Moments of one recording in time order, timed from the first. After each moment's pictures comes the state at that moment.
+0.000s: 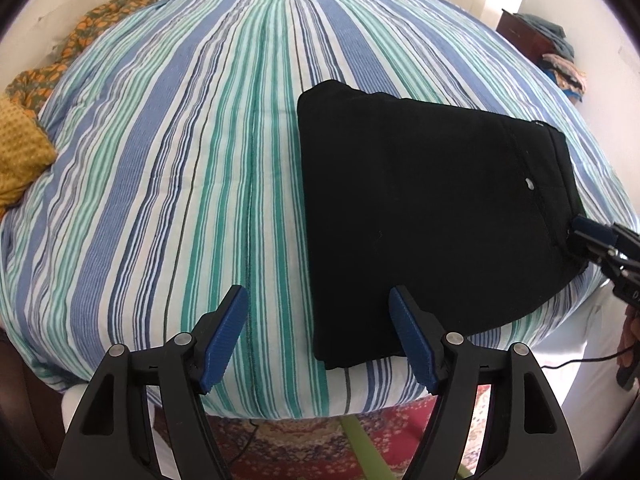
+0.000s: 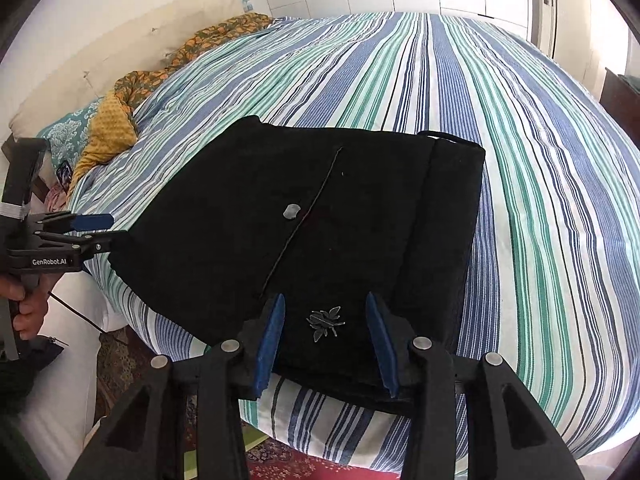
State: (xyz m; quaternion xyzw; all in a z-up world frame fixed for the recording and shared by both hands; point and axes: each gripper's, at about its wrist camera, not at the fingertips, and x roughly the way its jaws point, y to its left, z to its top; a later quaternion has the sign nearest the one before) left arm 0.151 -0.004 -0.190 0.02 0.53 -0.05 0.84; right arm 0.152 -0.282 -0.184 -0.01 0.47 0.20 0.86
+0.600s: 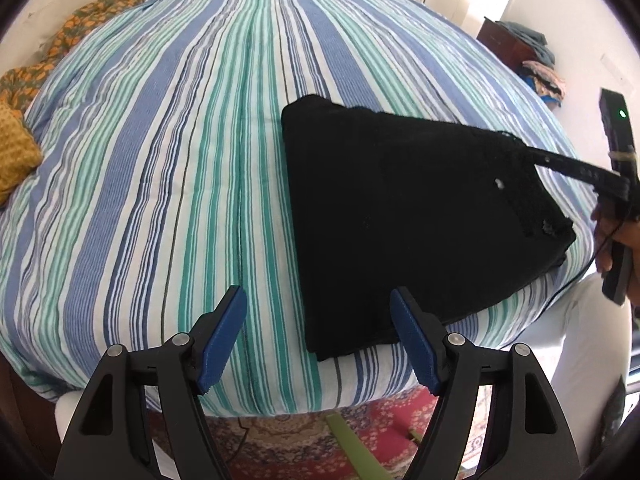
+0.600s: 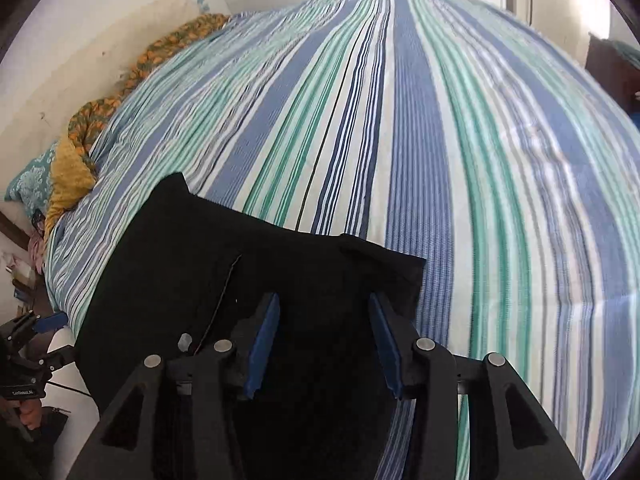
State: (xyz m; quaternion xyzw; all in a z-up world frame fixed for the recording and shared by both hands) left arm 0.154 0.006 -0.173 -0.01 0.53 -0.10 0.84; right arm 0.255 -0.310 -0.174 0.02 0.49 0.15 0.86
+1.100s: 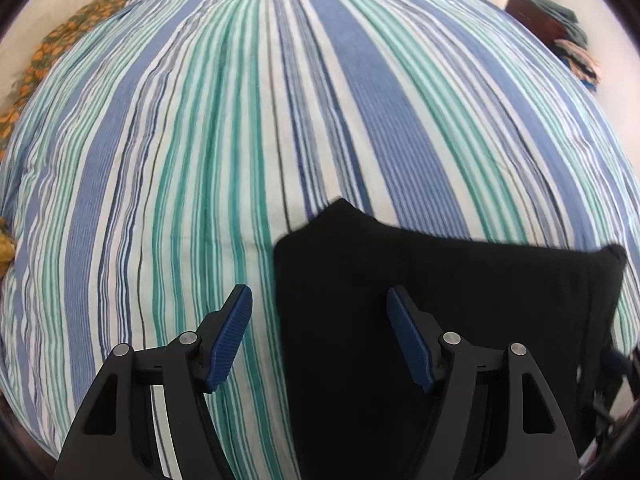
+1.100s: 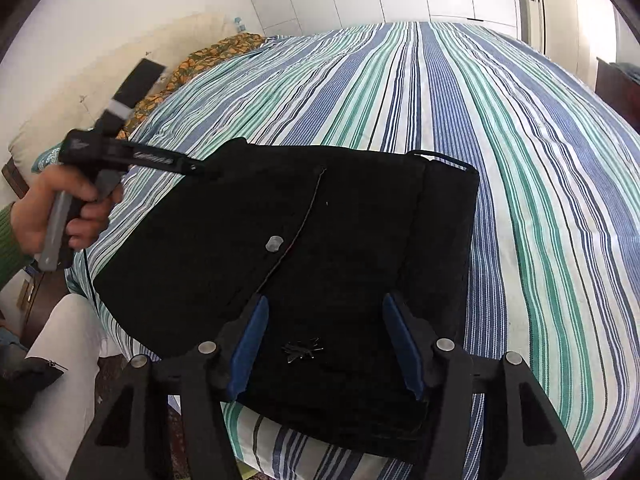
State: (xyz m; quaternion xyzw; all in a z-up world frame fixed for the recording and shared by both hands) left arm 0.344 -0.034 -0.224 0.04 0.56 -0.04 0.82; right arm 0.171 -0.291 -0.201 0.02 0.45 0.20 0.87
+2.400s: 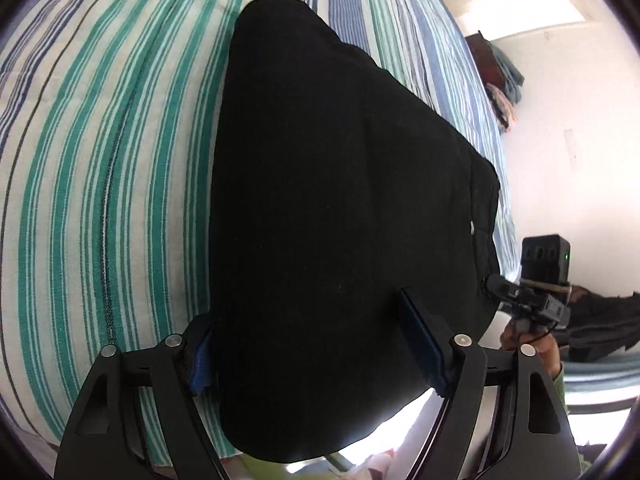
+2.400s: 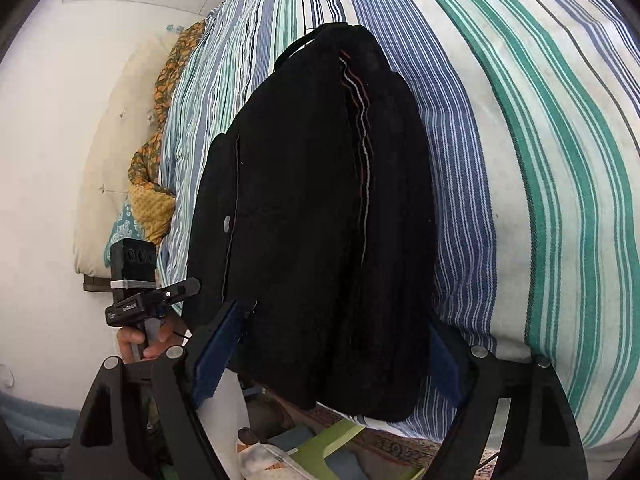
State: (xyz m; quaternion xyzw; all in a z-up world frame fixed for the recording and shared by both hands) left arm 0.214 0.008 -0.249 -0.25 0.63 -0.21 0.70; right arm 0.208 -0.369 -0.243 0.28 0.61 0.24 0.70
